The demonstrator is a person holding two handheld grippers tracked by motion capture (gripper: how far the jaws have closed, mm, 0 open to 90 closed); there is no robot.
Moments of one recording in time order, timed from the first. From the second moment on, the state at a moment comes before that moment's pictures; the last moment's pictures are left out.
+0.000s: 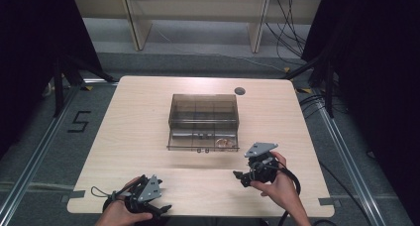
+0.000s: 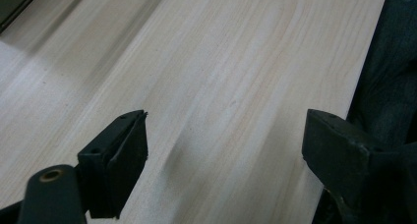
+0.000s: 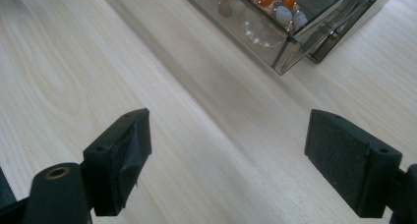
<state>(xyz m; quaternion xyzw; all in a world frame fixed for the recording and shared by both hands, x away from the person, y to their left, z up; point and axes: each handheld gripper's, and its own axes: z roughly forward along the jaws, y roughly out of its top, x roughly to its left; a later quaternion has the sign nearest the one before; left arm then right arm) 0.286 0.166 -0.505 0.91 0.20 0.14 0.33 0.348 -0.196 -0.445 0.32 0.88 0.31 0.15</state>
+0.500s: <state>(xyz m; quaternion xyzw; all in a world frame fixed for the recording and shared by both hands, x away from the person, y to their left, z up) 0.286 0.168 -0.504 0.91 0.20 0.14 0.33 0.340 -0.200 -0.455 0.33 0.88 0.31 0.14</state>
